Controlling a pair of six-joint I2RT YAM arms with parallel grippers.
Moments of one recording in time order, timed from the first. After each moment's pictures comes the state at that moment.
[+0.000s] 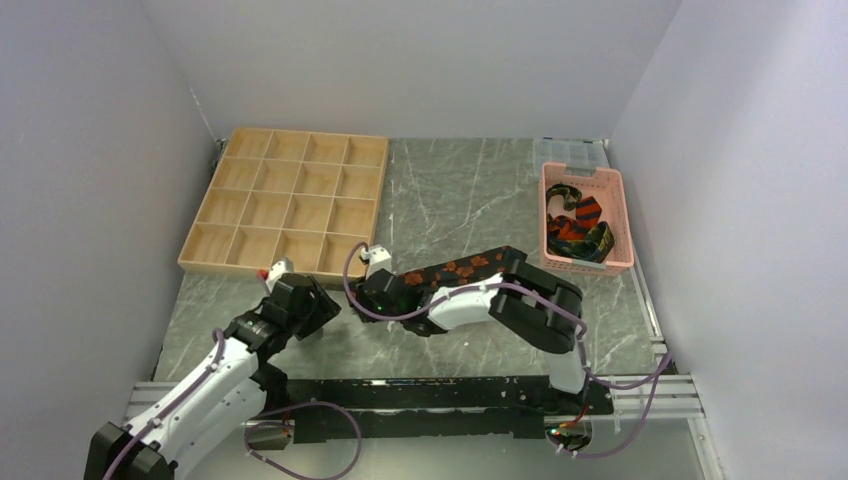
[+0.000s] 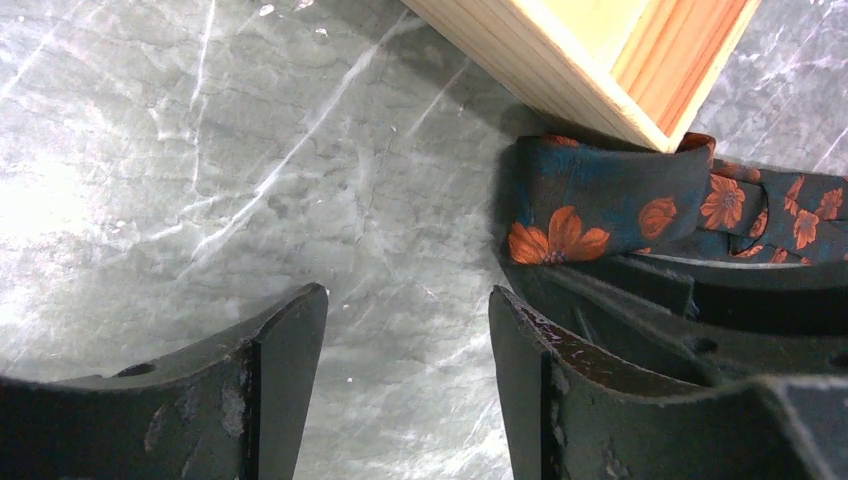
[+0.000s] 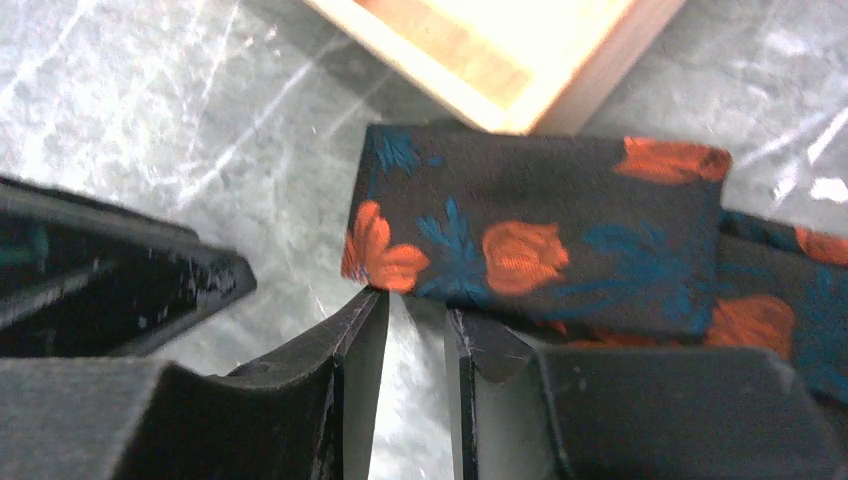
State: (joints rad) left arm -0.47 0.68 0.33 -0.52 -0.17 -1.01; right arm 1.16 1.96 1.02 0.33 0.22 0.63
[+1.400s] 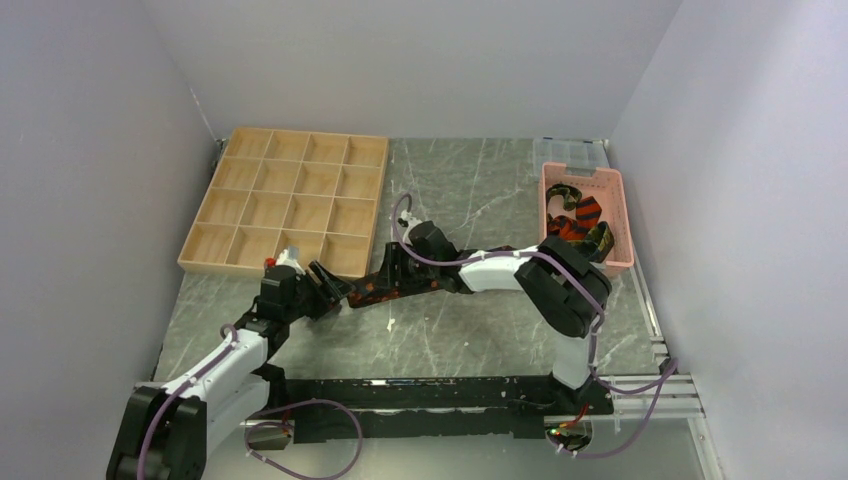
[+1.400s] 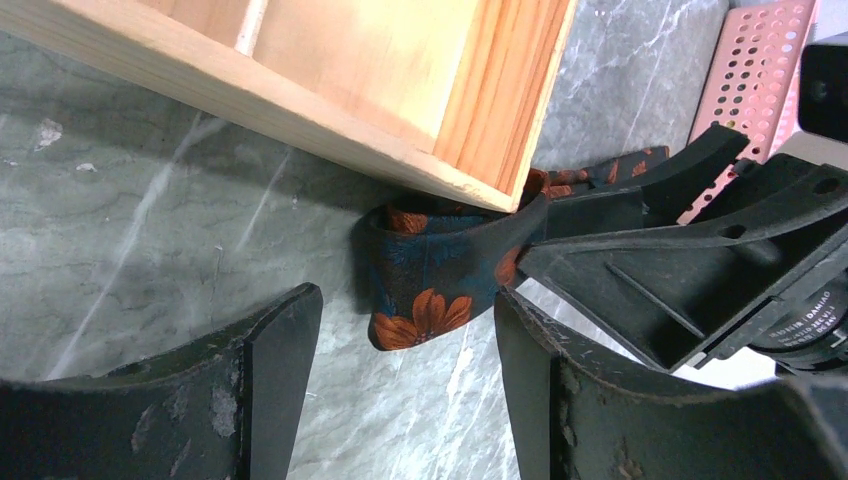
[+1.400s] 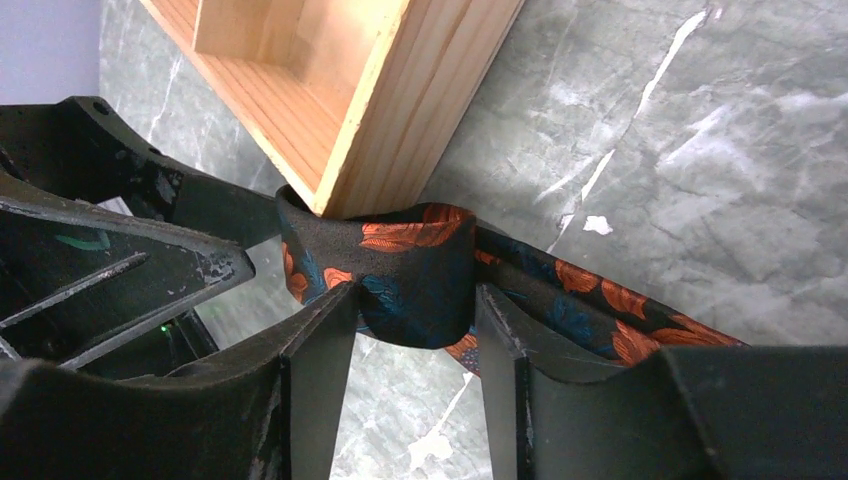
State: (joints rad) left arm -0.24 0.90 0.19 0.10 0.24 -0.93; right arm 0.83 1.87 0.96 0.27 -0.27 0.72
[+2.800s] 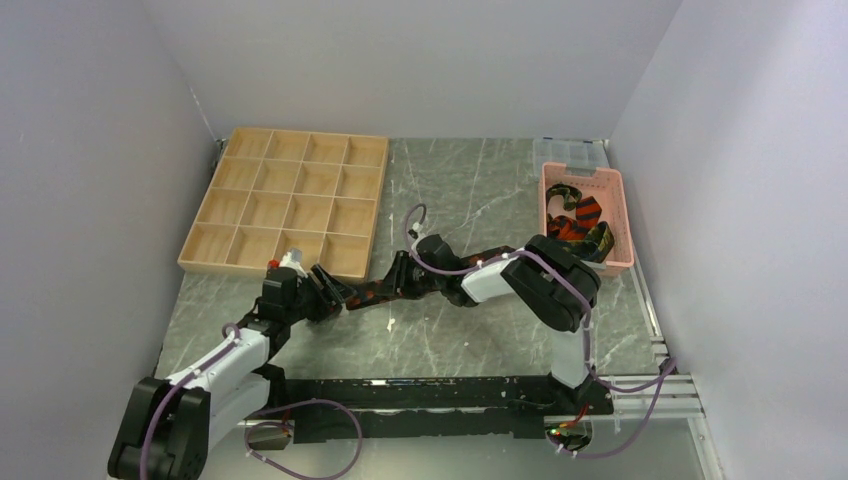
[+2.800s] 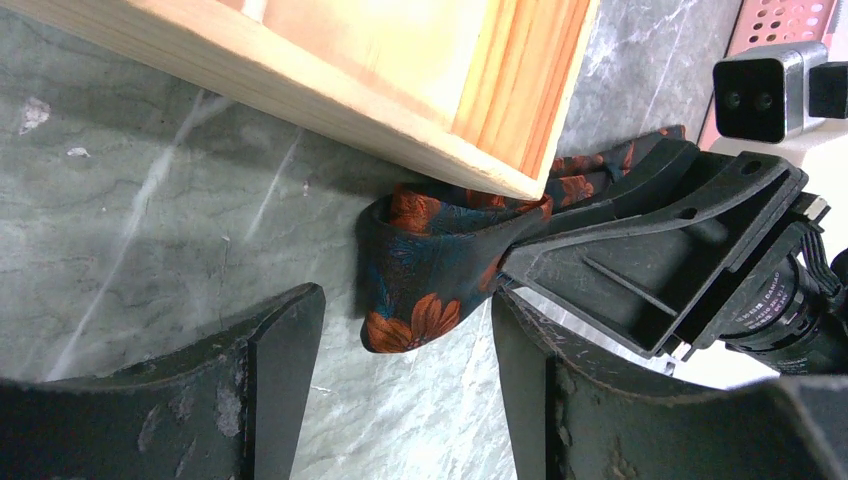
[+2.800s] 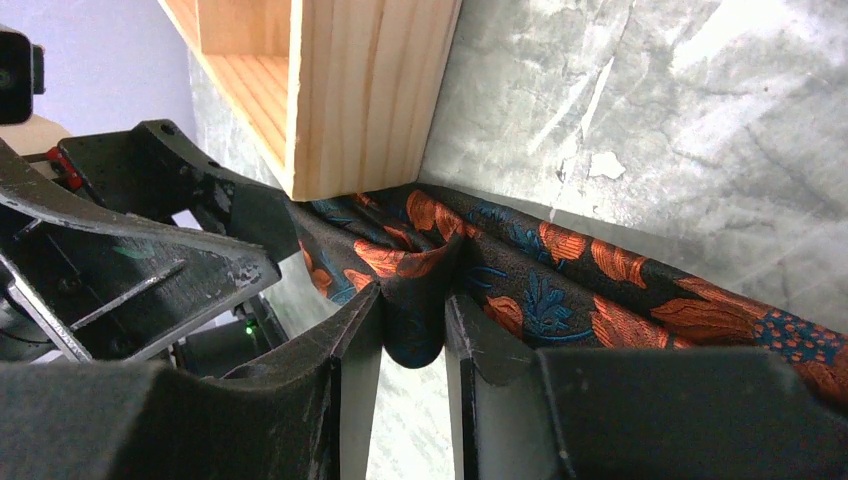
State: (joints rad) left arm -0.24 0.94 0.17 0.14 0.28 -0.91; right arm 0.83 1.93 0.84 0.54 -0.35 0.99
